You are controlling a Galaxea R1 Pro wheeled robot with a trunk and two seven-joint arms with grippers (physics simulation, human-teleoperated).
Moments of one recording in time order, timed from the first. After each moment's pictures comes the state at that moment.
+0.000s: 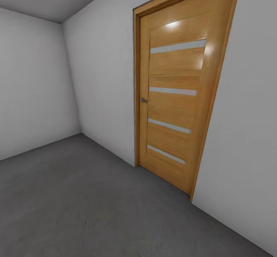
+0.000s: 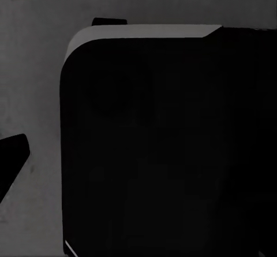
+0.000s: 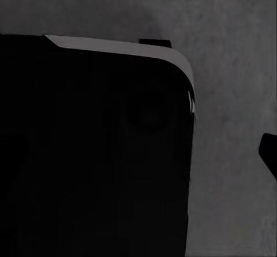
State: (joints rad) left arm 0.00 -0.03 0.01 -0.05 0.05 -0.03 0.01; right arm 0.00 -0.01 0.01 0.00 0.03 -0.15 0.00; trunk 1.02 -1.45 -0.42
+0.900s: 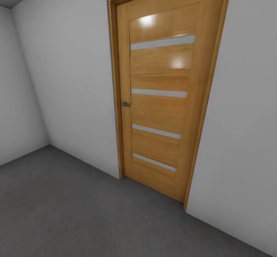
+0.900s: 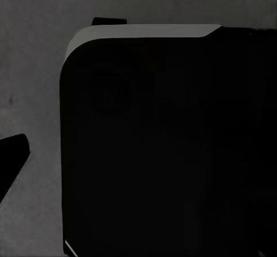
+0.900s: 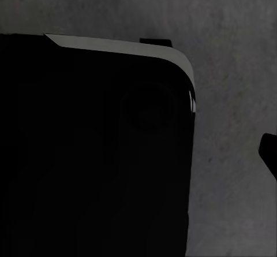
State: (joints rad) left arm 0.00 -0.03 0.01 -0.05 0.05 -0.03 0.01; right arm 0.00 0.00 0.01 0.00 0.03 -0.15 0.00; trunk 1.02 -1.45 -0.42
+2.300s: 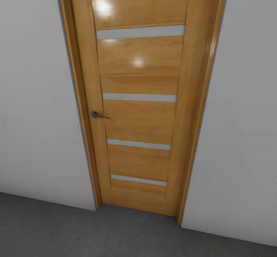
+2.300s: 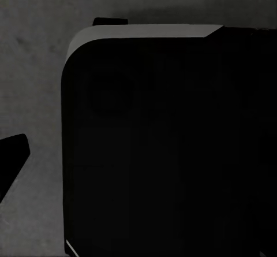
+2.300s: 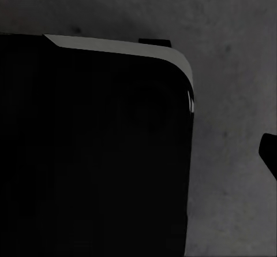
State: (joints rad) left arm 0.00 -0.02 0.01 -0.05 0.05 -0.03 0.01; right arm 0.00 -0.01 0.01 0.00 0.03 -0.15 0.00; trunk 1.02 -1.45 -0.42
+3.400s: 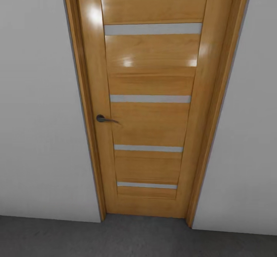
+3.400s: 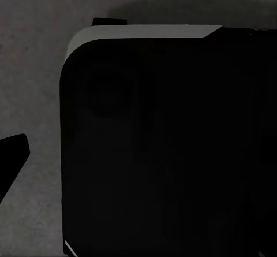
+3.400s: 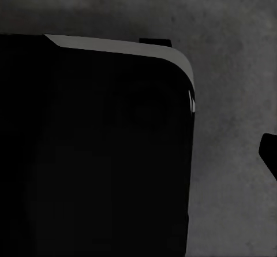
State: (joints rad) left arm 0.00 -0.03 0.01 -0.05 0.05 -0.03 0.01; right arm 0.00 0.00 0.01 0.00 0.02 -0.15 0.00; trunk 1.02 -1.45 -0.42
